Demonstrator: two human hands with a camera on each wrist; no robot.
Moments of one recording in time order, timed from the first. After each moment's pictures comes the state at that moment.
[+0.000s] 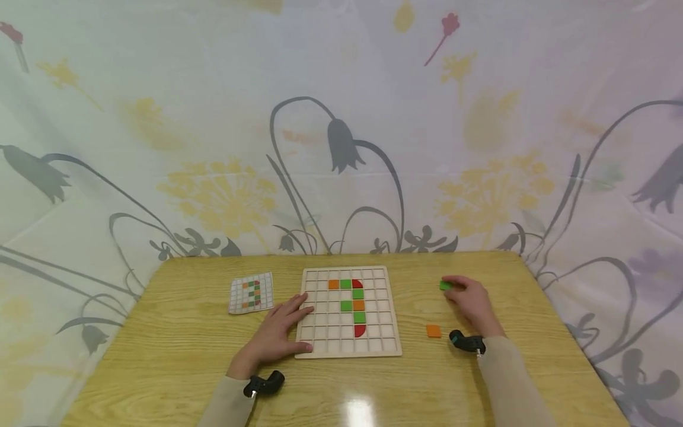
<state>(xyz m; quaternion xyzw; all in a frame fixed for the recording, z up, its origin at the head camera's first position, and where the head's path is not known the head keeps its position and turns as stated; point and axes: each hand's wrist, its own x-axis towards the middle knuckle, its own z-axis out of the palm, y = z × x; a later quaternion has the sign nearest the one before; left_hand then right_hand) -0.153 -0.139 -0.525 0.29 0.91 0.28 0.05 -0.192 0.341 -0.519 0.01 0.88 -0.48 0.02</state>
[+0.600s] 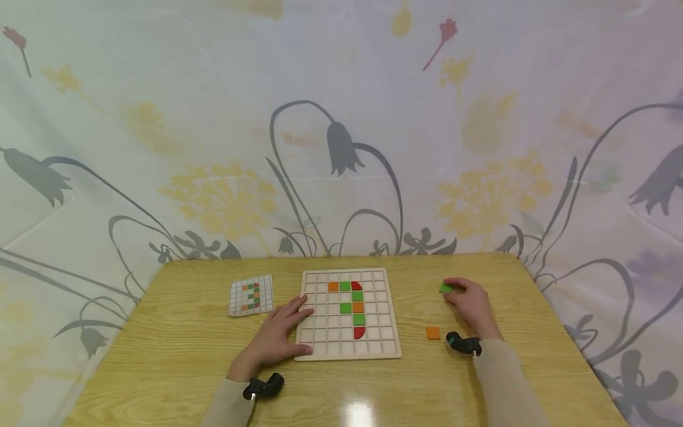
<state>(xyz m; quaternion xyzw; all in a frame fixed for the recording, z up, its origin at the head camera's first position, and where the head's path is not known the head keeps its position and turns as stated) -0.154 -0.138 -0.527 0.29 0.91 0.29 0.05 -0.189 0.338 -0.519 0.03 0.89 -0.45 -0.01</state>
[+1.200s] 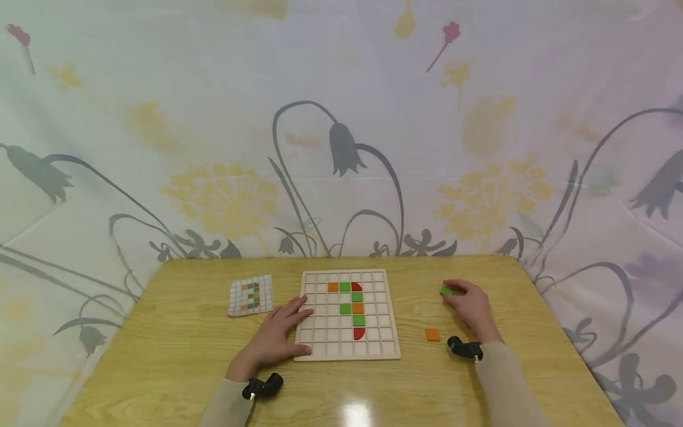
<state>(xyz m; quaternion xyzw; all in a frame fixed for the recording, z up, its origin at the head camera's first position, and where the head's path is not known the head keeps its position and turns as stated) -0.154 -0.139 -0.526 0.29 0.91 0.29 0.04 -0.187 0.336 -0.514 0.03 0.89 -0.46 -0.01</state>
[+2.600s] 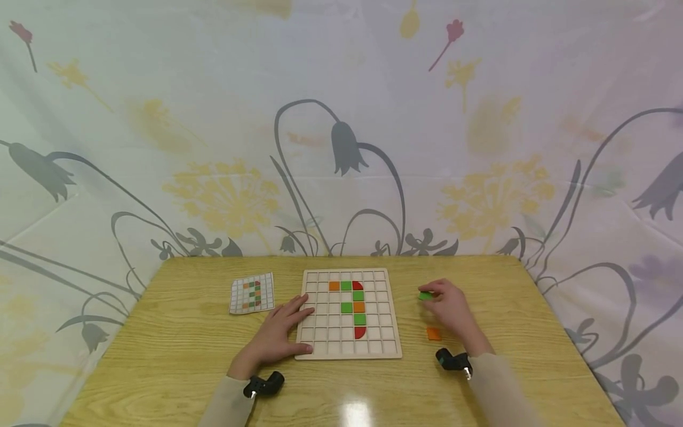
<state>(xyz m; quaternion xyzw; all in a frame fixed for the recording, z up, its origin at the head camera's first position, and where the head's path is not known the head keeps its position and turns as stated) -0.156 -0.138 -0.530 0.28 0.92 0.27 0.05 -0.174 0.287 -0.495 -0.10 0.92 -0.37 -0.07</state>
